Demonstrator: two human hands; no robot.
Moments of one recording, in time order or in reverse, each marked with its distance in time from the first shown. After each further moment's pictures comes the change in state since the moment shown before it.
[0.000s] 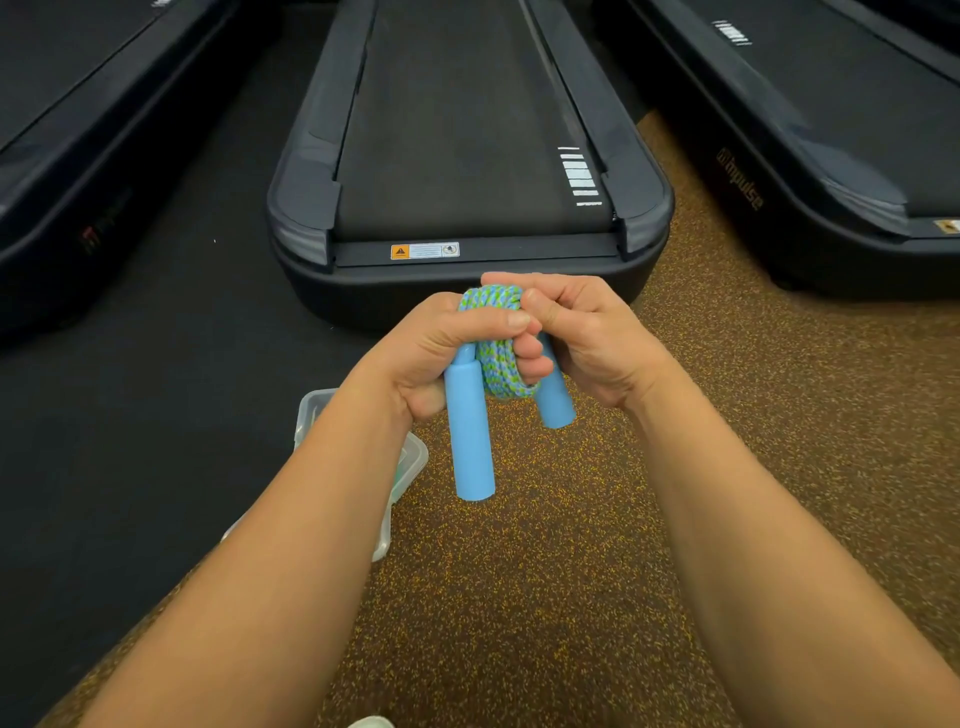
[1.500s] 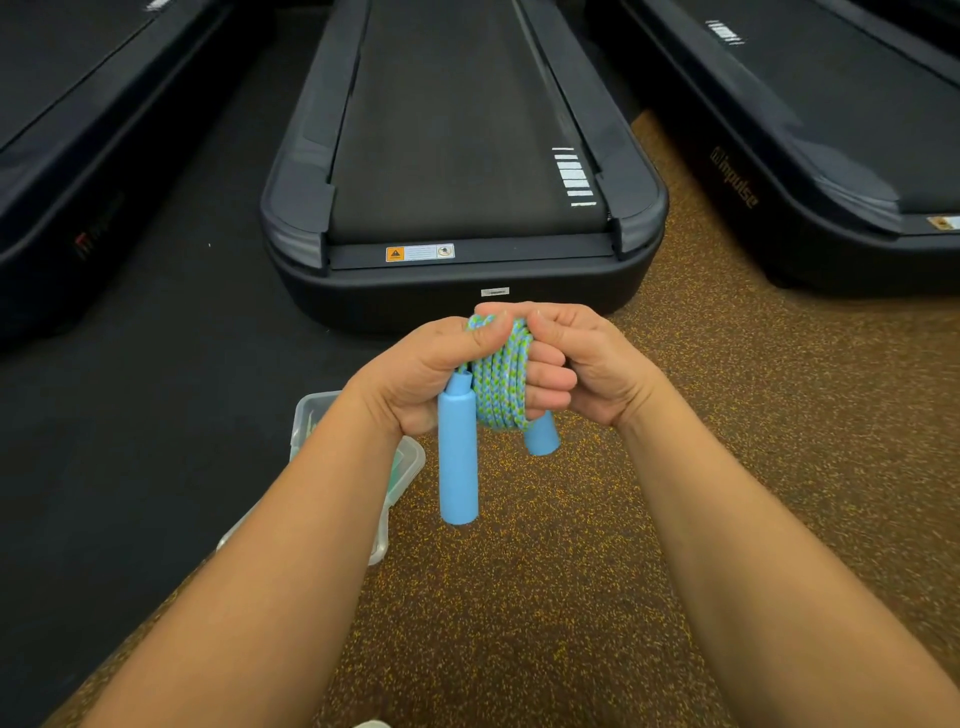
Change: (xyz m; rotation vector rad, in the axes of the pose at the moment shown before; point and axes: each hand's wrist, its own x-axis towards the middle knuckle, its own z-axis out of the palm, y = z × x) left_hand -0.001 -0.011 -0.013 0.054 -0.200 -0.107; right_hand -0.005 0.021 -0.017 0.154 -0.078 0.107
